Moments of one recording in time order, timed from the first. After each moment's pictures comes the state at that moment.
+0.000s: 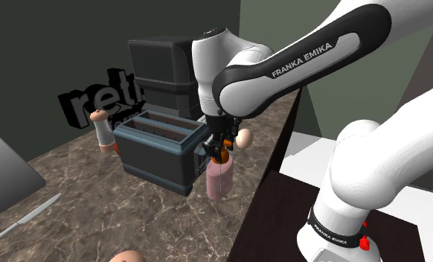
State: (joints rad) arm 0.00 -0.63 0.23 -2.76 -0.06 2.09 0.32
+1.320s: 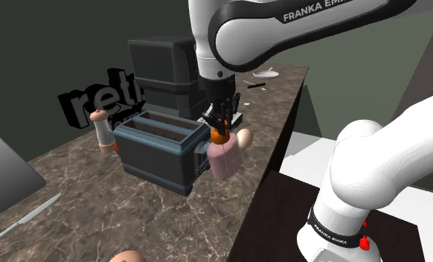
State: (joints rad) arm 0.00 -0.71 0.21 -2.57 -0.06 1.84 0.28
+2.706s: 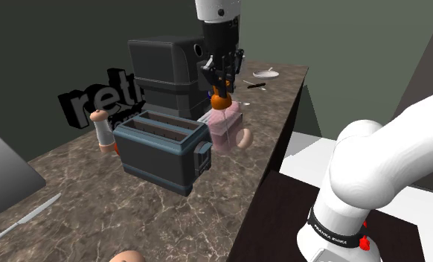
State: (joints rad) arm -0.01 -0.69 0.19 -2.28 -0.07 1.56 0.23
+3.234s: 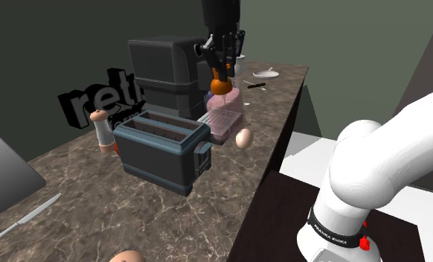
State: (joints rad) arm -0.02 -0.67 0.18 -2.16 -0.08 1.47 0.22
